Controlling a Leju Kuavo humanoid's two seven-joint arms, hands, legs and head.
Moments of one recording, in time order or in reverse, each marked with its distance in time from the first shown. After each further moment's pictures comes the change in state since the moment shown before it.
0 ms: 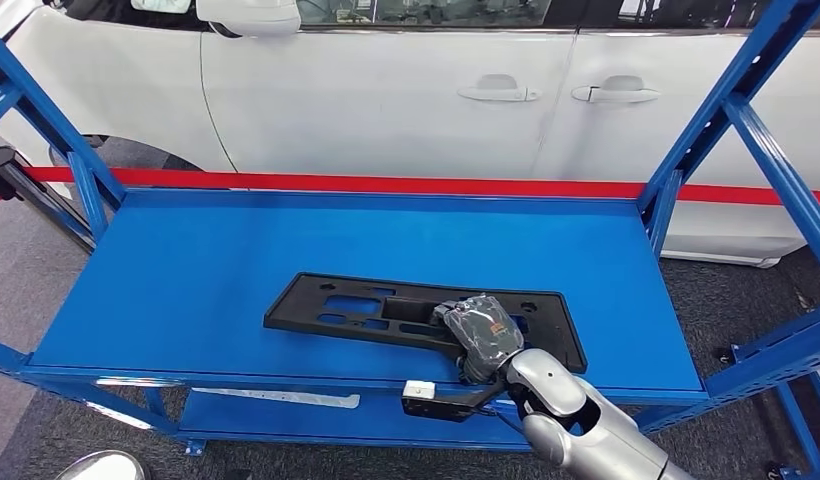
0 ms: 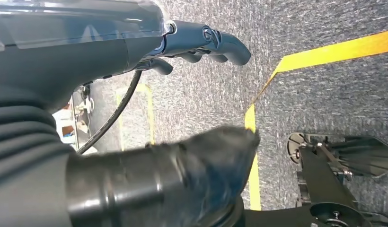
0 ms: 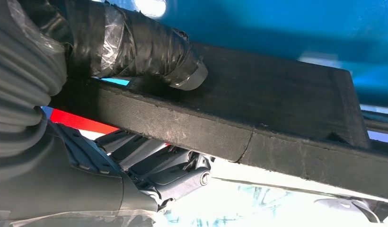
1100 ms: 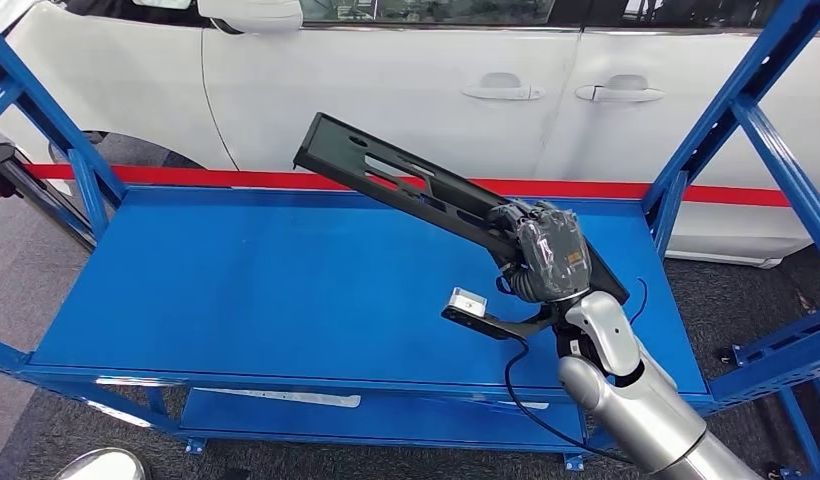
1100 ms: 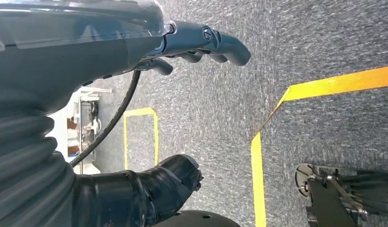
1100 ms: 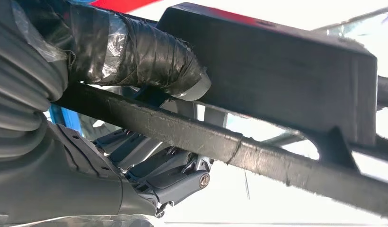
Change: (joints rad) left arm 0.001 0.000 -0.020 0.000 -0.101 0.067 0.004; right arm -0.075 -0.029 -0.227 -0.082 0.068 -0.352 -0.089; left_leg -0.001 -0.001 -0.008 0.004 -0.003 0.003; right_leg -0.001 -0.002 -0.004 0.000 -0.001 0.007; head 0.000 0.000
